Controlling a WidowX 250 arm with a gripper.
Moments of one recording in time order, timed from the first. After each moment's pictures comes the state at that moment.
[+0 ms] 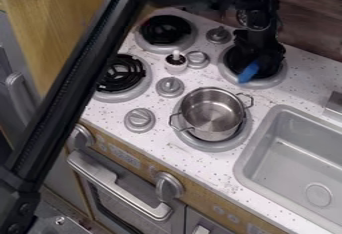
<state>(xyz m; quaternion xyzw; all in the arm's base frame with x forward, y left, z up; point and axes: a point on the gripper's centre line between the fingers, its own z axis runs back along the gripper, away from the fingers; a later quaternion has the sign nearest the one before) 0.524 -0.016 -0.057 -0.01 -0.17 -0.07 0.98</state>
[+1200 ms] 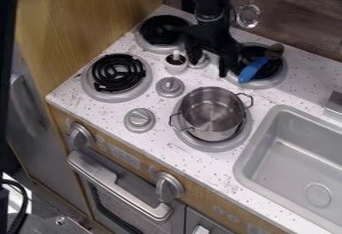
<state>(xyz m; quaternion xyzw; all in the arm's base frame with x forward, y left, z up) 0.403 0.030 0.000 0.00 -0.11 -0.02 0.99</state>
